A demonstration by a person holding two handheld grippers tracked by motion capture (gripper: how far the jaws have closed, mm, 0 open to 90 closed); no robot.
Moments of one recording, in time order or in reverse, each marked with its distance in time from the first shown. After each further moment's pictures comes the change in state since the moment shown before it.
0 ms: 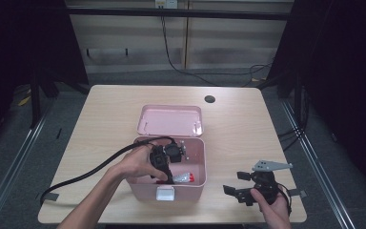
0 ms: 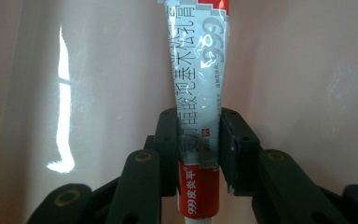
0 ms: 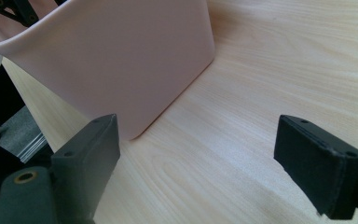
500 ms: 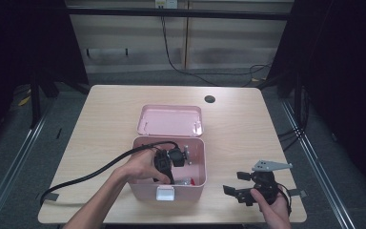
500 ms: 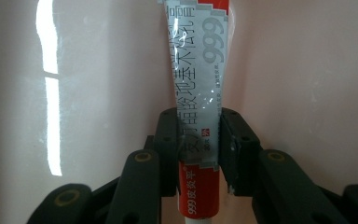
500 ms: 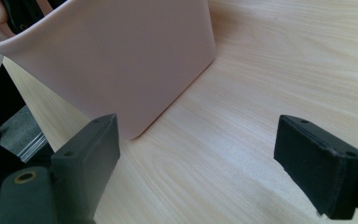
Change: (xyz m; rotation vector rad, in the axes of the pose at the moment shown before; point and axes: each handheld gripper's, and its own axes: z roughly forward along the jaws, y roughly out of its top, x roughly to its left) left arm 0.006 0.005 0.022 0.050 -0.041 -0.001; right arm 0.000 0.000 0.000 -0.001 0.002 -0.004
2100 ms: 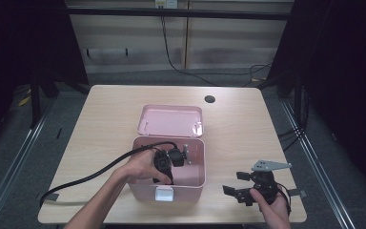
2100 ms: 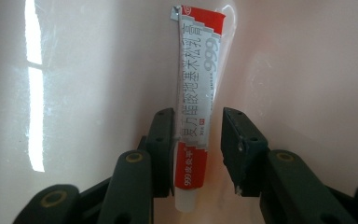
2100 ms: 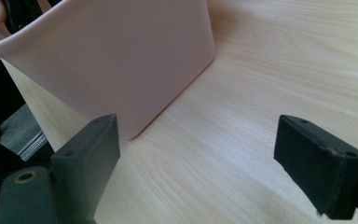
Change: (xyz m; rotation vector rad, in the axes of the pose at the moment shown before) left arm 0.004 -0.001 0.001 0.009 -0.035 -0.041; right arm 0.000 0.000 0.001 0.008 0.001 0.000
